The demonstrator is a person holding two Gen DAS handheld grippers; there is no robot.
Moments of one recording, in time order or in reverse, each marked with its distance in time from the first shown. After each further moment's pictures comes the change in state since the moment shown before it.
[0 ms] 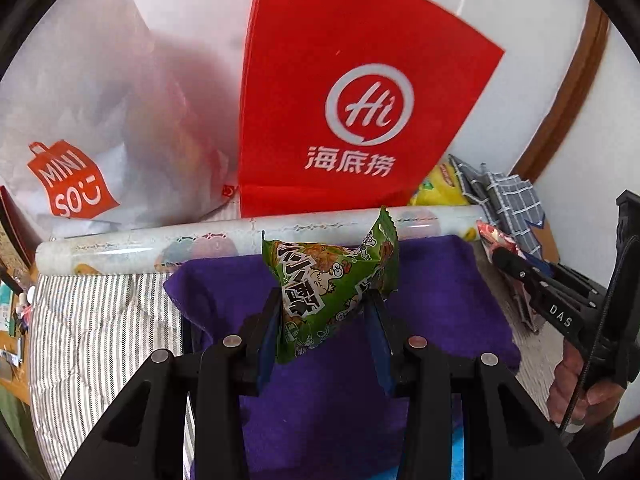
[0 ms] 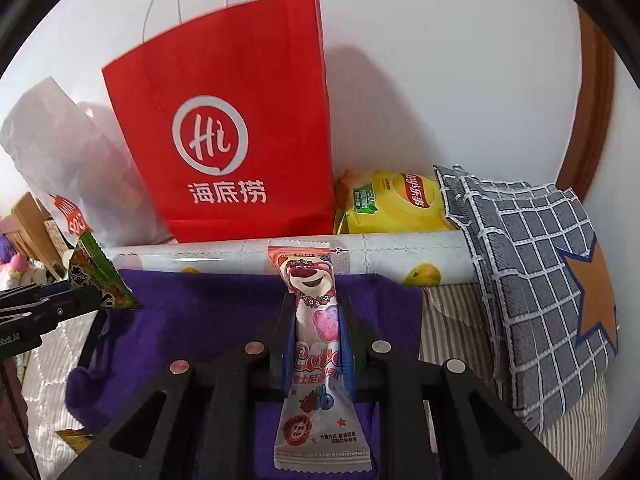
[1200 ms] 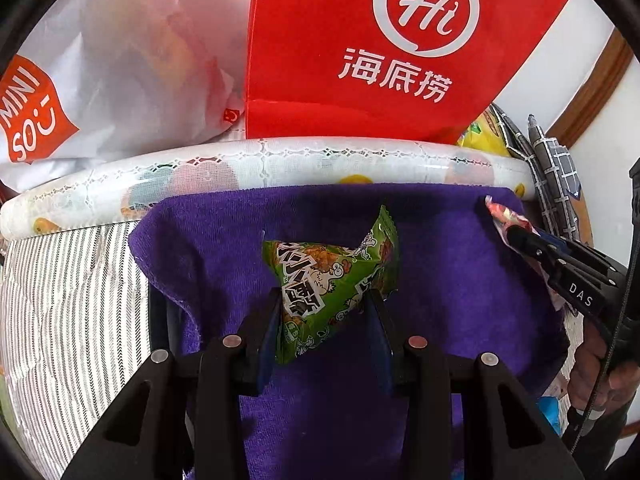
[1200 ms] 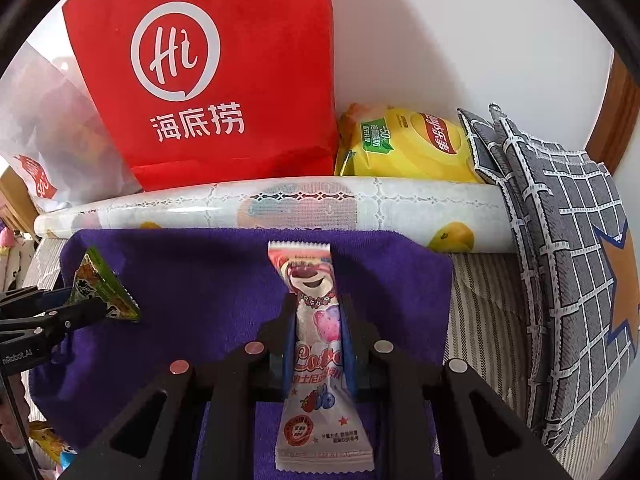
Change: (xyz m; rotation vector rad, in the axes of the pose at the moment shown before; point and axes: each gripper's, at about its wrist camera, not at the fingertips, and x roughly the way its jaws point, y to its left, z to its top) left arm 0.070 0.019 -0.015 -0.022 0.165 0.033; right arm 0.069 -0.006 -0.015 -0.026 0.158 -0.004
